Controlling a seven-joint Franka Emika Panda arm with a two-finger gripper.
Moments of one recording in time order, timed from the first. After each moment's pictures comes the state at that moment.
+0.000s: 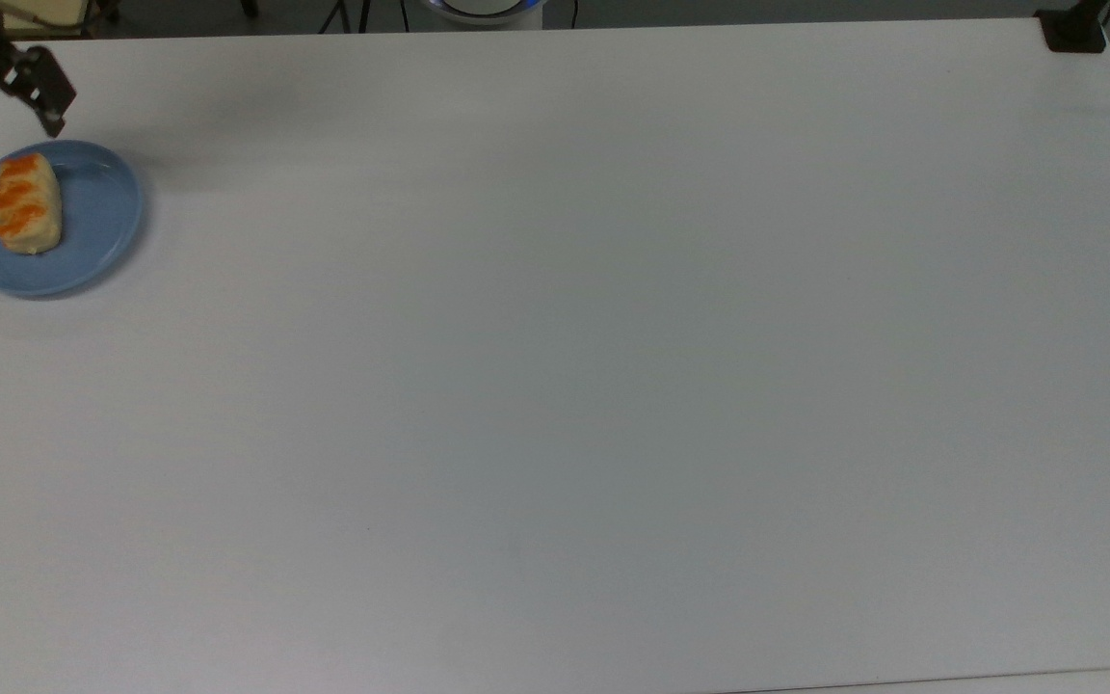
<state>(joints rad) -0.50 0.21 -0.12 -1.70 -0.08 2.02 -0.34</state>
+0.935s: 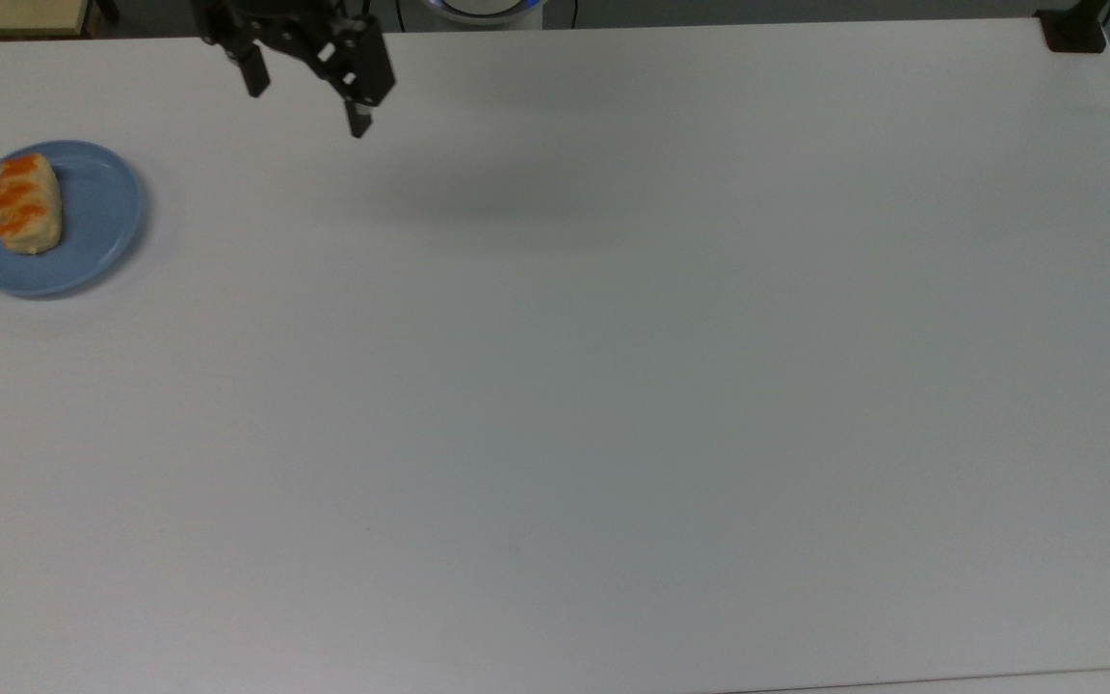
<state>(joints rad) 0.00 0.05 -0.12 -1.64 -0.02 1.82 0.30</state>
